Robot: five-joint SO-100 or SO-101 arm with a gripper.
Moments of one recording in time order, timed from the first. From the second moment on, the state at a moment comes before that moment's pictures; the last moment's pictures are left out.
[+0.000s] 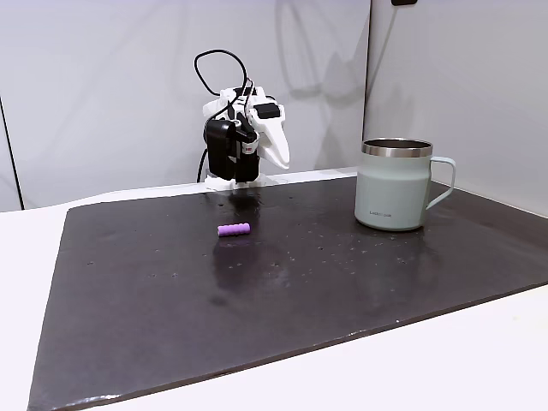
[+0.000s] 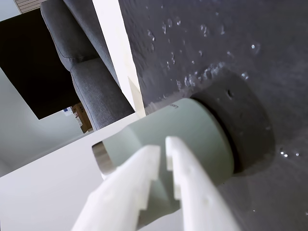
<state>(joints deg) -3.4 190.4 180.4 35.9 2.1</state>
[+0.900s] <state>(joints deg) -3.1 188.3 167.3 46.9 1.9</state>
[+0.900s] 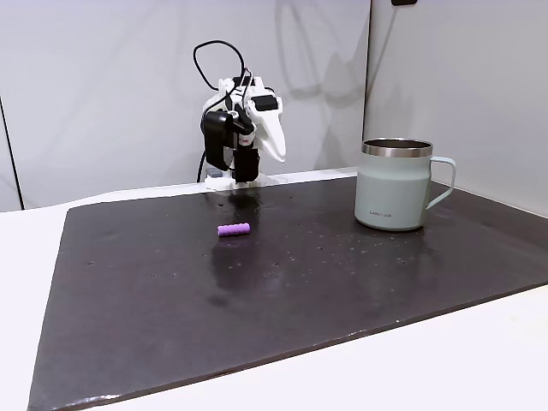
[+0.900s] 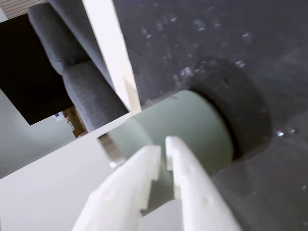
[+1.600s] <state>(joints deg) 10.2 133.8 112.3 69.8 -0.9</state>
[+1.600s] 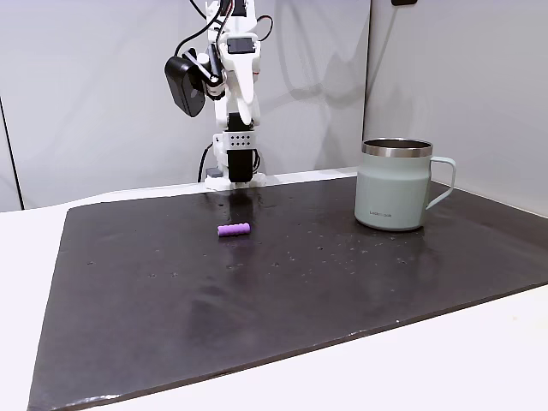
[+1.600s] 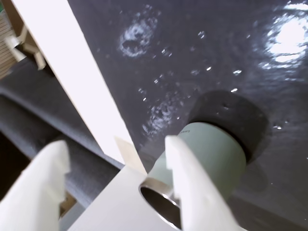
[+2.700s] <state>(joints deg) 17.5 78.8 88.3 69.0 -14.2</state>
